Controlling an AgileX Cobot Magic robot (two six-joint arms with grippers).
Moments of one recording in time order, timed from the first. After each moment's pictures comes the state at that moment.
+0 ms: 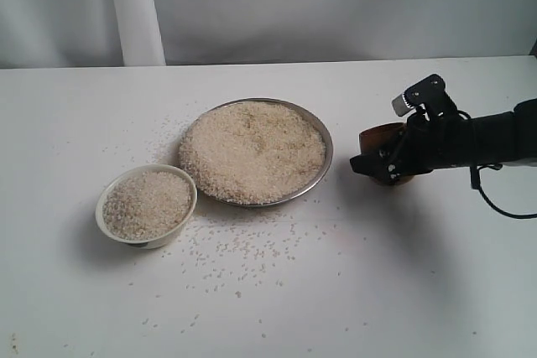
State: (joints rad) left arm 0.03 0.00 0.00 0.06 0.26 -0.27; right arm 0.02 2.09 -1.04 1.65 0.63 -2.13
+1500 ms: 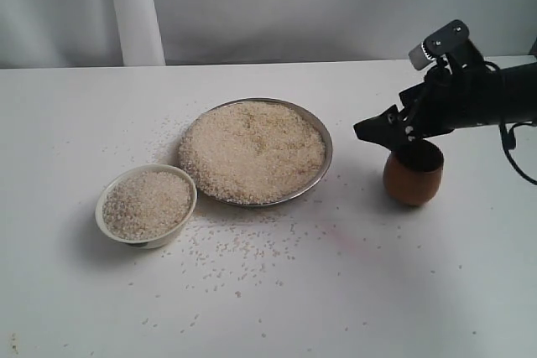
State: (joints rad) left arm 0.03 0.00 0.00 0.06 0.26 -0.27; right arm 0.02 1.86 -1.04 1.41 0.63 -1.88
